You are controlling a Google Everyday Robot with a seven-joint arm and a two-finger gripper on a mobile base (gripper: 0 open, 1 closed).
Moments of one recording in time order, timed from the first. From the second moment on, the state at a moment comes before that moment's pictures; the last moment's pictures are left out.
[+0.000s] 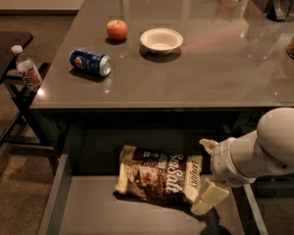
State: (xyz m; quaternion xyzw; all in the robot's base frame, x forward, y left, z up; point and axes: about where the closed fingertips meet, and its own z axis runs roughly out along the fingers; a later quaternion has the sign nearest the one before) arm 0.391 -0.141 0.723 -0.59 0.77 0.10 0.23
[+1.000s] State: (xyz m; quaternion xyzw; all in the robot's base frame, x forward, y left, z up) arm 0.398 -0.109 0.637 -0.55 0.78 0.17 0.26
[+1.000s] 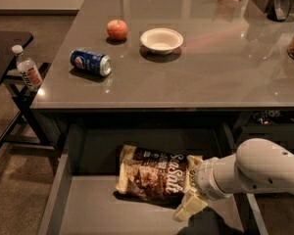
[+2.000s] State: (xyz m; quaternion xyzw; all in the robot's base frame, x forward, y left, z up) arm 0.413 -0.097 0.637 -0.54 0.78 0.16 0.27
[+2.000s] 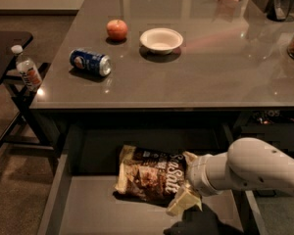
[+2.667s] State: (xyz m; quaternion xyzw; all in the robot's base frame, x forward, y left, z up) arm 0.415 -0.108 0.617 -0.53 0.80 0.15 0.25
